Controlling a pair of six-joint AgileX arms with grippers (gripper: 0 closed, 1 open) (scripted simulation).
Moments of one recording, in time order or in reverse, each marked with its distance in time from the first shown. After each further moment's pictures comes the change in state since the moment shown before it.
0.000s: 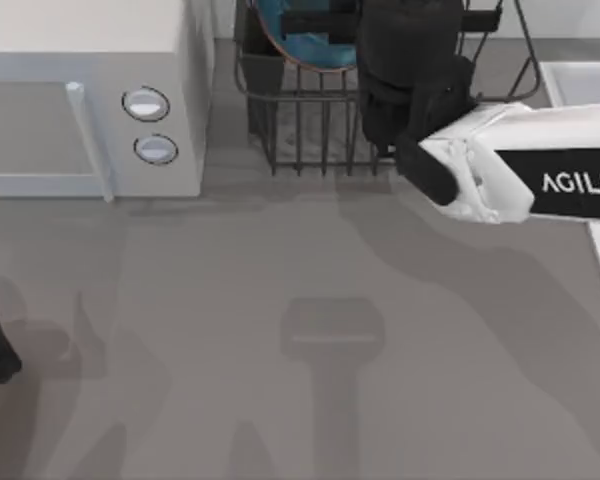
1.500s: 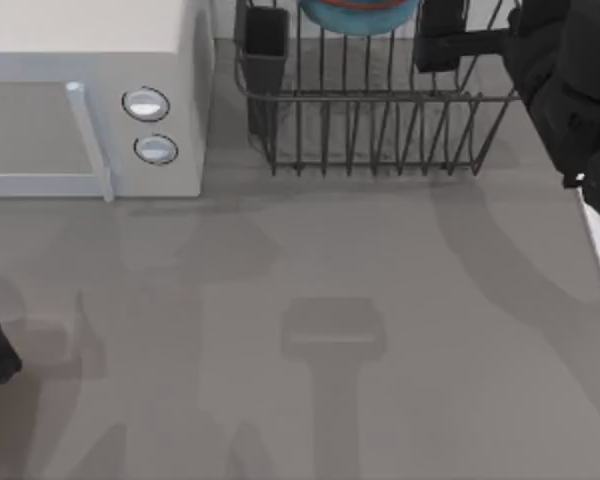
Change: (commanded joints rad) left arm 0.000 0.000 0.000 0.000 0.000 0.000; right arm -0.155 -0.448 -0.399 -0.110 -0.276 0.019
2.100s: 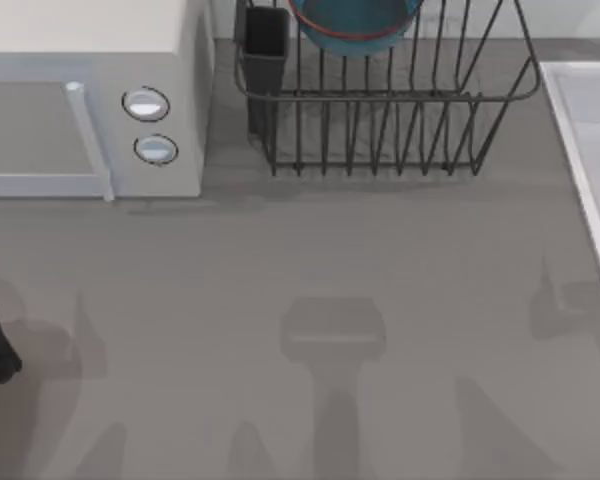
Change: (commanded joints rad) left arm 0.000 0.000 0.000 0.000 0.000 0.000; right arm -0.322 -1.116 -0.731 -0.398 -0.331 -0.046
